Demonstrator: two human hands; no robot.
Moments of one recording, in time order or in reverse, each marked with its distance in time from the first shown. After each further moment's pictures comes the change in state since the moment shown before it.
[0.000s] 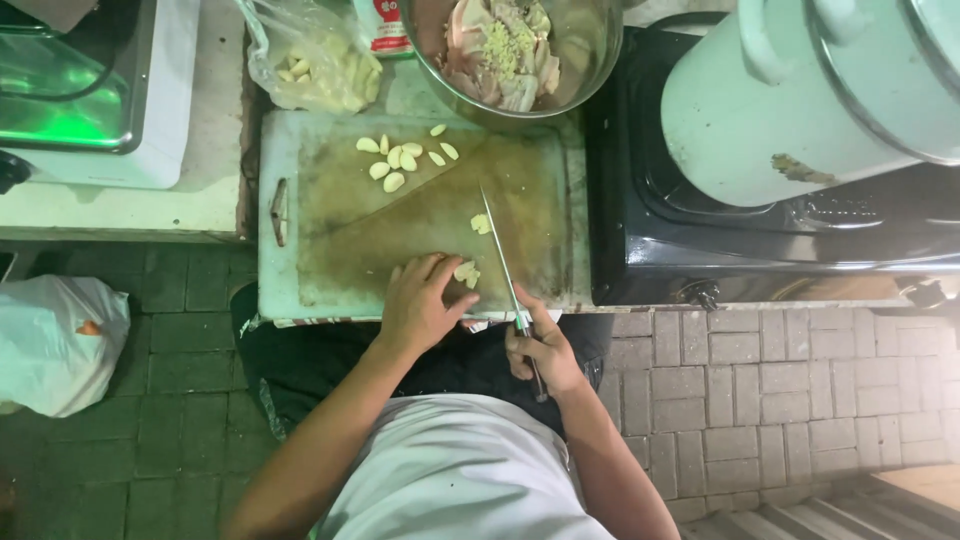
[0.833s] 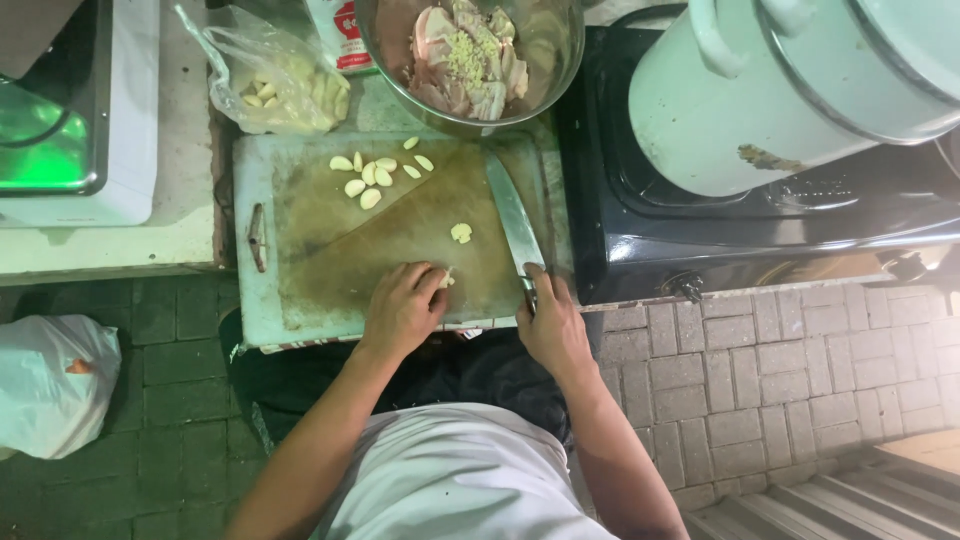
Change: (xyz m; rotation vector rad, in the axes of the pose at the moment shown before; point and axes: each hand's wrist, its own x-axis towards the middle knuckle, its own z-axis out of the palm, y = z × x) left_hand 0.020 0.001 -0.014 0.027 0.115 0.286; right_hand 0.021 -0.057 0.020 -1.524 0.515 0.110
